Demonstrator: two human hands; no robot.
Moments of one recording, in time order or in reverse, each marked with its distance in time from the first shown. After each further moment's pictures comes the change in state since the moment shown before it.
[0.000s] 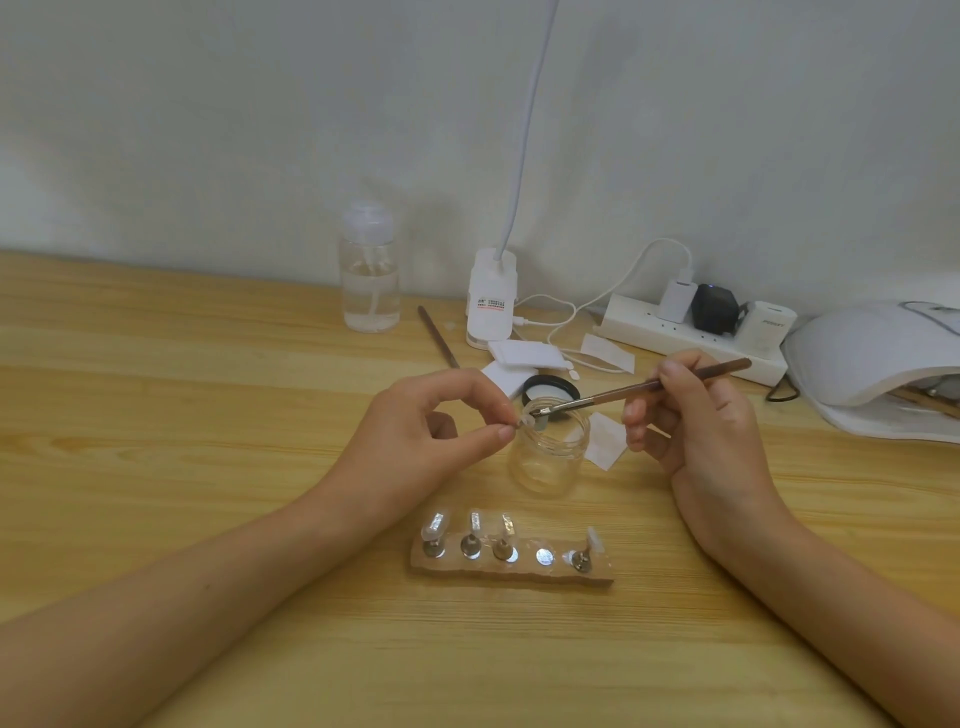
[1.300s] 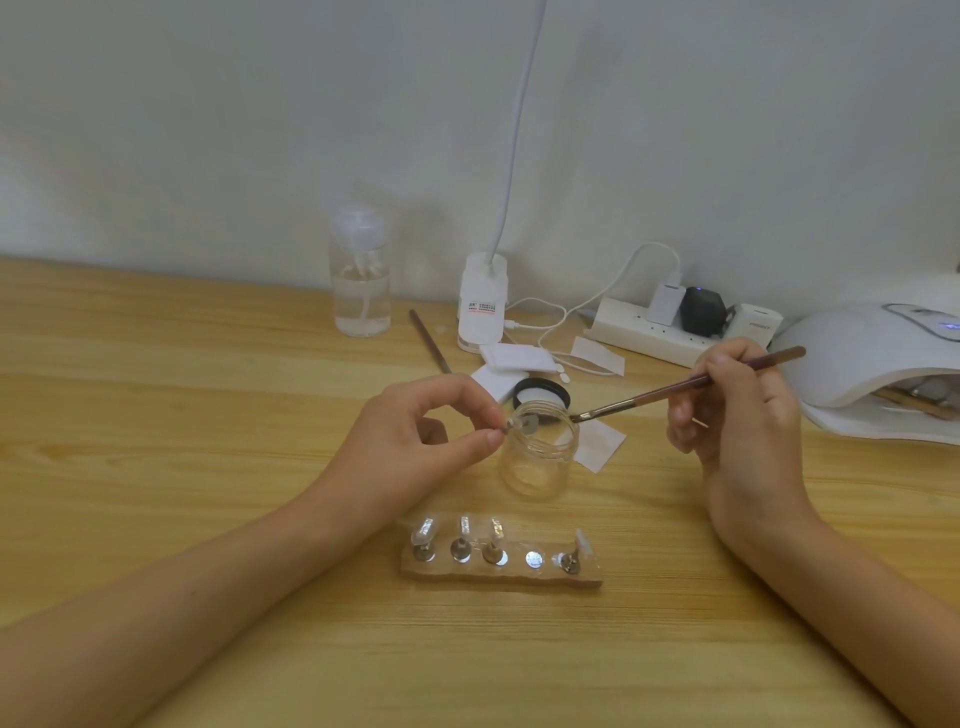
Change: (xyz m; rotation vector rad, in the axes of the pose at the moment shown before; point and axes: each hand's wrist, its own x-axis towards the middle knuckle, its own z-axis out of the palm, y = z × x) left_hand 0.000 0.002 0.001 -0.003 0.004 -0.029; right_hand 0.004 -0.012 -0.017 -0.065 0.141 -0.130
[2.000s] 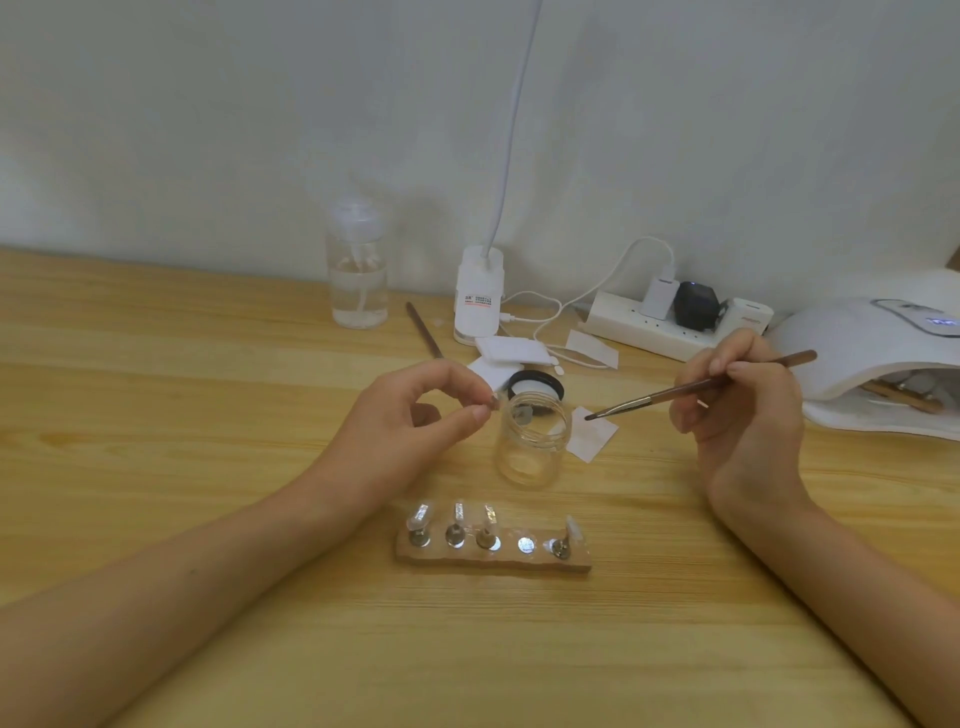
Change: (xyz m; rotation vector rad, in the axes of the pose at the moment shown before) left_hand 0.000 0.001 -0.001 -0.062 0.024 -0.002; right_hand 0.010 0.004 -0.012 0.147 -0.072 -0.089
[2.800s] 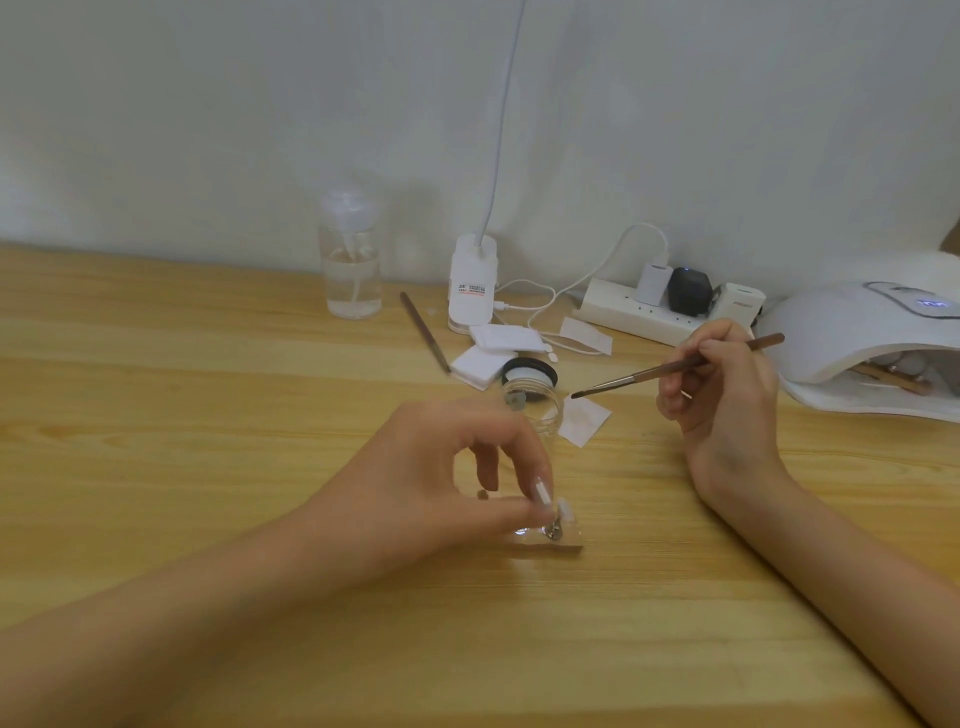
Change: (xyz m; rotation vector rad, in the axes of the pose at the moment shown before) left_hand -0.030 0.036 0.013 0.206 -0.301 0.229; right_hand 0.001 0.005 0.002 0.003 0.096 0.123
